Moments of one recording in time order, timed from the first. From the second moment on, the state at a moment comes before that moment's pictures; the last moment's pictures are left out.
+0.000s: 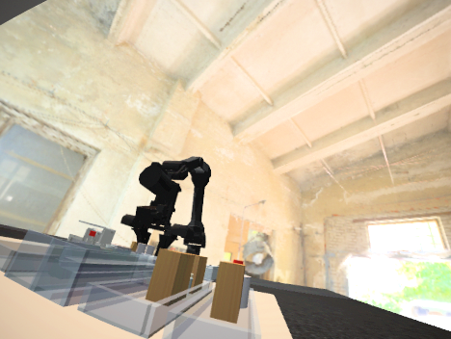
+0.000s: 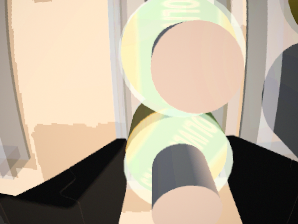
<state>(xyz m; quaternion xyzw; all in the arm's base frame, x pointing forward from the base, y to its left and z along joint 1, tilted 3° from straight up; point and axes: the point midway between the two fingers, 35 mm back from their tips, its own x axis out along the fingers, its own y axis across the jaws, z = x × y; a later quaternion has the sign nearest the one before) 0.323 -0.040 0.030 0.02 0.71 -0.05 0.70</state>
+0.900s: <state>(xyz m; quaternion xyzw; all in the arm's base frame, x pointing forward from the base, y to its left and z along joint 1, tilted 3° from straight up) 0.321 -0.040 0.030 0.01 0.70 -0.05 0.71</state>
